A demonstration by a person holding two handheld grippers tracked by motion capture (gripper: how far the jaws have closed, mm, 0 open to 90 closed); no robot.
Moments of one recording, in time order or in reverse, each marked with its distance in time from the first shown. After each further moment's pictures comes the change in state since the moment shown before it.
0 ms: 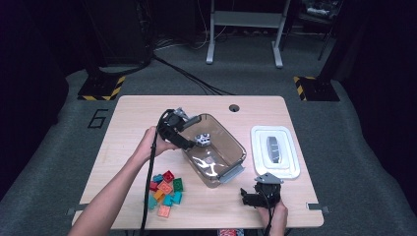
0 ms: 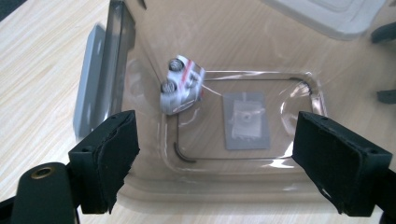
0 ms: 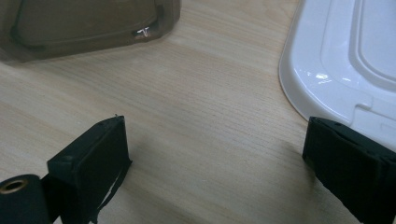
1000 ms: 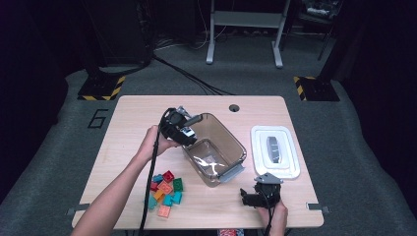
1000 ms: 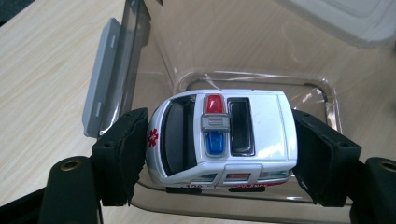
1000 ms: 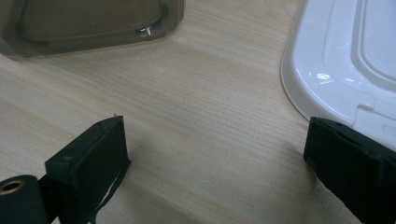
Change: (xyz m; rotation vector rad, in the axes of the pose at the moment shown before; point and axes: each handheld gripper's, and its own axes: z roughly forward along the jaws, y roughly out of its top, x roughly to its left) left arm 0.001 0.006 0.011 0.021 0.039 -0.031; right arm 0.000 0.000 0.000 0.001 0.005 -0.003
